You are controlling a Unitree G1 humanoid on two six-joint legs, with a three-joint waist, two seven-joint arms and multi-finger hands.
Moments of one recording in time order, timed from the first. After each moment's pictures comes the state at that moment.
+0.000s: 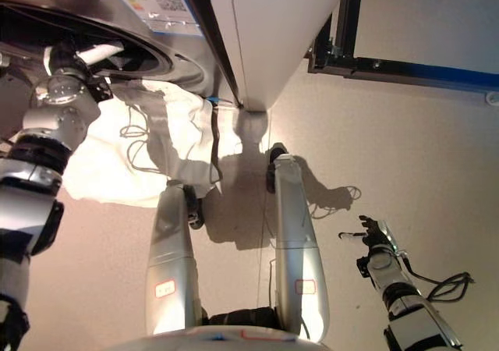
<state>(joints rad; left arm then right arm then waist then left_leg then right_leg) -1.05 0.76 -0.39 0.88 -0.87 0.15 0.48 -0.27 -0.49 0.32 1.09 0.10 0.01 -0.23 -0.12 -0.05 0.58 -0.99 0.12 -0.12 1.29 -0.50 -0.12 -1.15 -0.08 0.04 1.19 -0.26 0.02</state>
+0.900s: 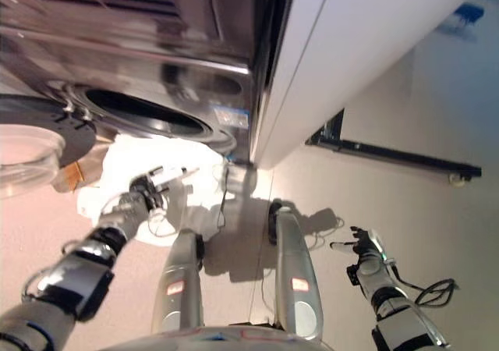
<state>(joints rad) -0.48 0.37 -0.29 1.11 -0.70 0.08 0.19 -0.26 -0.38 0.33 1.18 0.09 0.00 -0.23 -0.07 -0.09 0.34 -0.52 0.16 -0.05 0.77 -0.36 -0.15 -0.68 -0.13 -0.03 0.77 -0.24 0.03</state>
